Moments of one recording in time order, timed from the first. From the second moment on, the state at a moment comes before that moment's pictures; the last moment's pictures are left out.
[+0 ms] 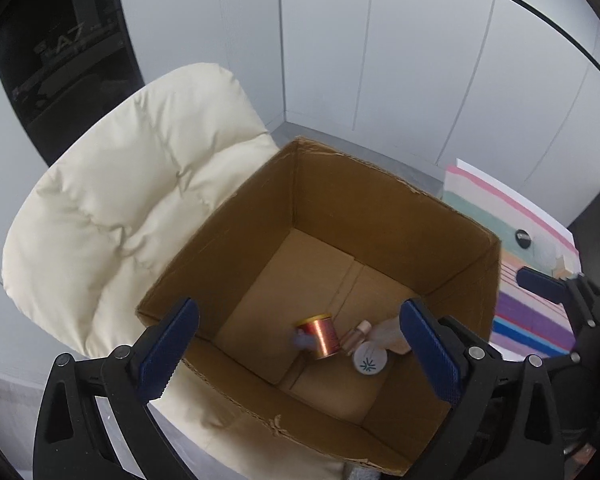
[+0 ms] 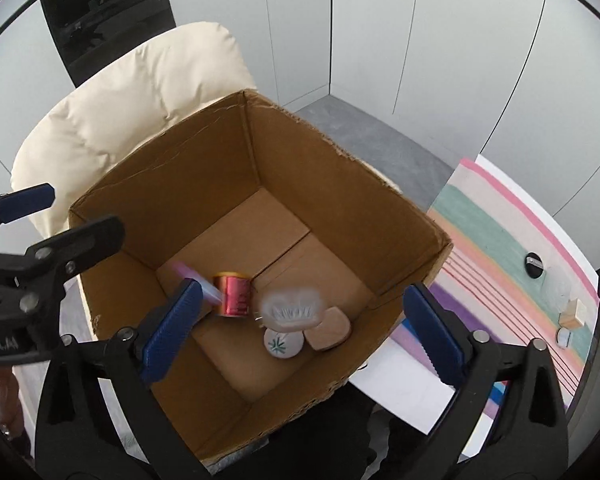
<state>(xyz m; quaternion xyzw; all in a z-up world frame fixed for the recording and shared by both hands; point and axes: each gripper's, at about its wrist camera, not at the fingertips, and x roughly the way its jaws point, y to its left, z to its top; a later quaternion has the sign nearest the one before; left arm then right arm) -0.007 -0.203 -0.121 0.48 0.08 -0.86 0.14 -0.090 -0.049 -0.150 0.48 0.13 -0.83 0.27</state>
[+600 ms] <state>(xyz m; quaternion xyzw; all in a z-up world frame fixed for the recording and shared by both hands) -0.001 -0.205 -0.124 0.49 0.10 -0.85 0.15 -0.088 -0.030 -0.139 0.48 0.11 -0.83 0.26</state>
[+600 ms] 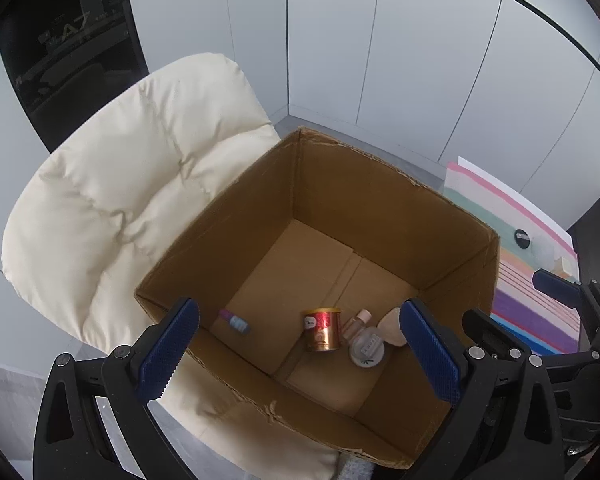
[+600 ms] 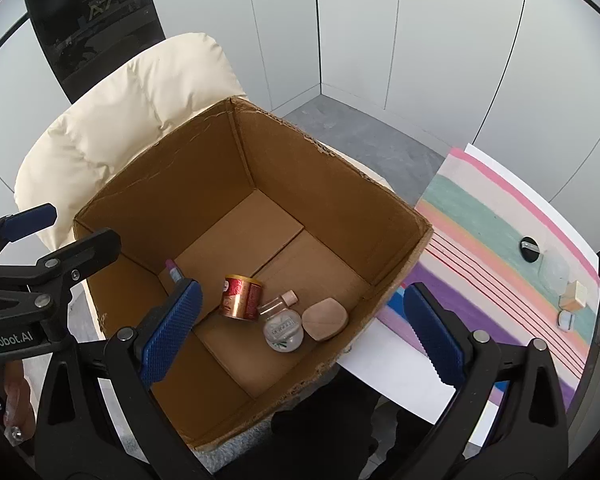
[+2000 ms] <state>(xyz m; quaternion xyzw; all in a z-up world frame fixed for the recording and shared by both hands) 0.076 -0.117 -0.133 0.51 0.06 -0.85 0.12 0.014 0.103 -0.108 0.48 0.05 -0.85 0.19</state>
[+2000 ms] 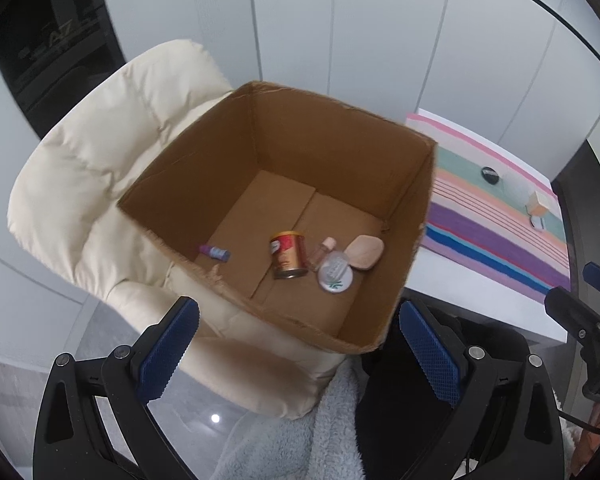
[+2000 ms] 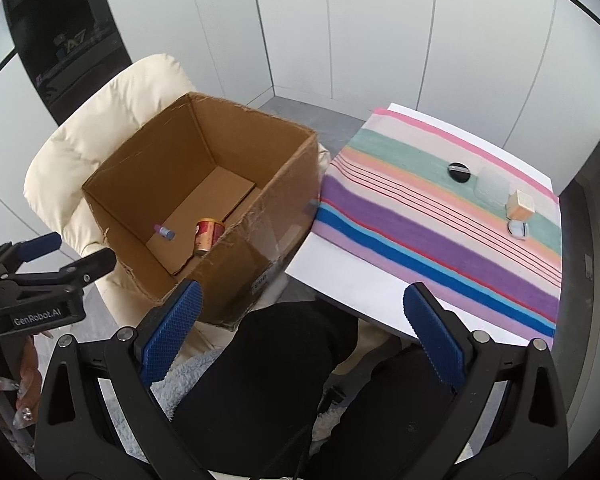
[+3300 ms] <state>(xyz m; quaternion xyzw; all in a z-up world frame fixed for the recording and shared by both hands) -0.072 0.133 -0.166 0.54 -0.03 -0.84 -0.09 -0.026 0.390 -0.175 0.51 -0.09 -0.85 -0.04</state>
